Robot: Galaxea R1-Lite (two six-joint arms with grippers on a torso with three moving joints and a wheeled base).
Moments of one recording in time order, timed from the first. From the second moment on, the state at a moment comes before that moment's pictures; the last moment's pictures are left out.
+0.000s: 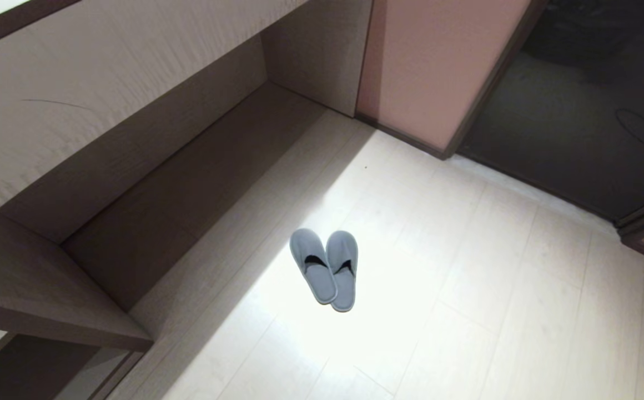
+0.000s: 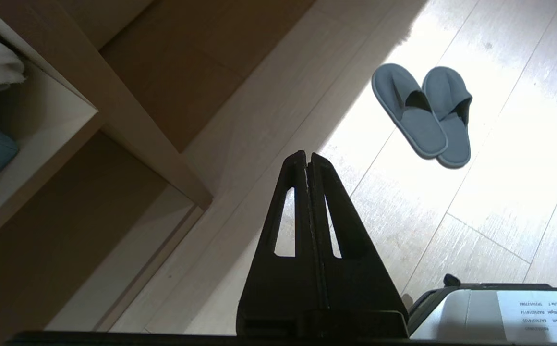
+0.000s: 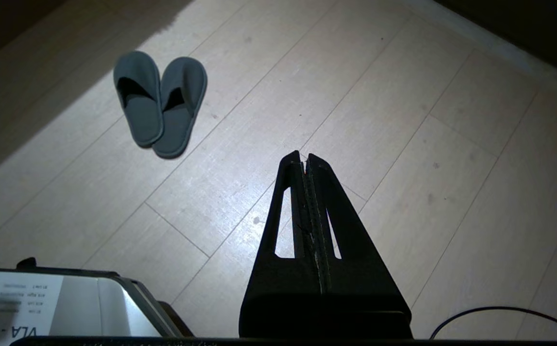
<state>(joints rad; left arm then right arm) 0.01 0.00 0.00 0.00 0.00 -0.01 0.01 0.00 0.00 0.00 0.00 -0.02</state>
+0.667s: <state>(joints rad) 0.01 0.00 0.00 0.00 0.00 -0.01 0.01 0.00 0.00 0.00 0.00 -0.01</state>
